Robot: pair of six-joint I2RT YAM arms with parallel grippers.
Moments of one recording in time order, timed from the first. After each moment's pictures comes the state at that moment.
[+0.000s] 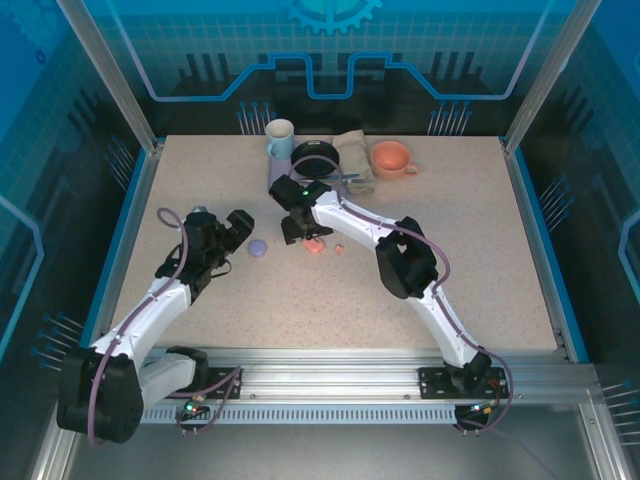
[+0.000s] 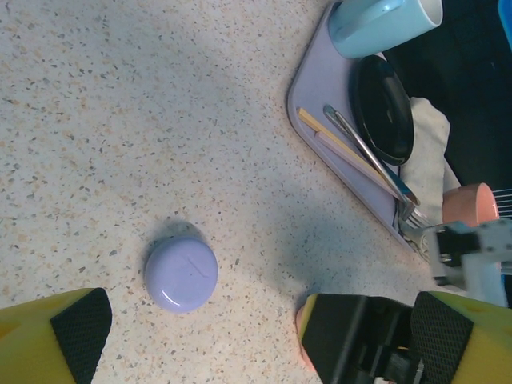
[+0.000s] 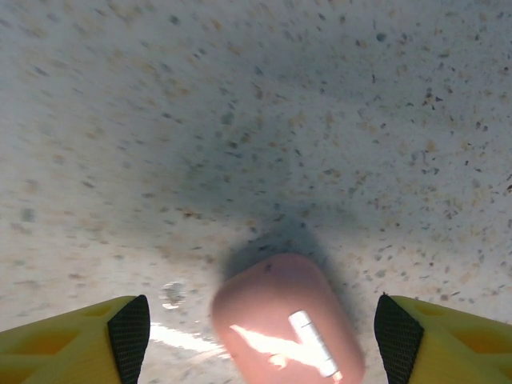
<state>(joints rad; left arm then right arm) -0.15 1.07 0.60 -0.14 0.00 -0.97 0.78 2.41 2.13 -1.03 0.20 0.49</state>
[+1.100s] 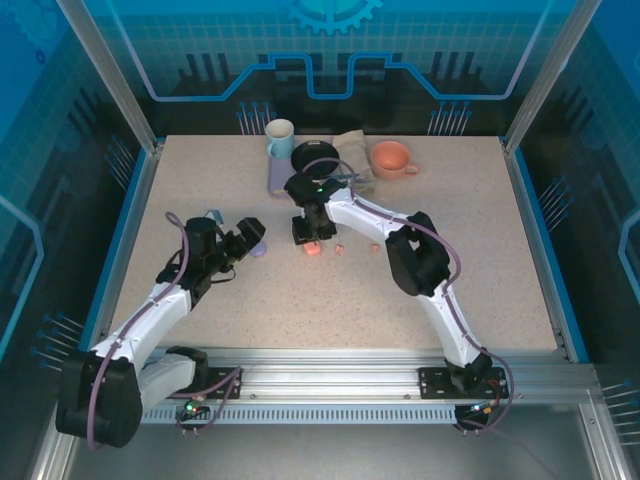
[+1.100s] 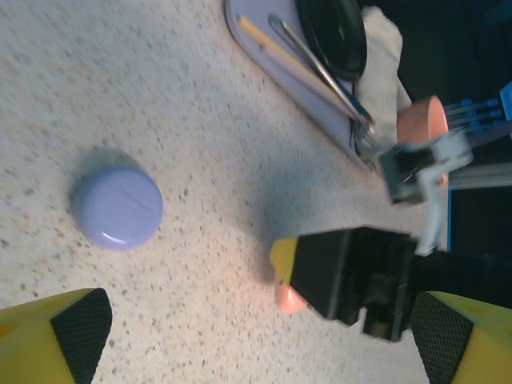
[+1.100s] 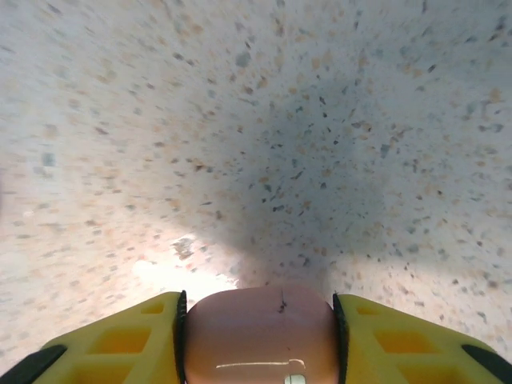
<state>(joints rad) -0.16 1.05 0.53 -0.07 0.24 -0.94 0.73 2.31 1.98 -0.94 -0.03 0.49</state>
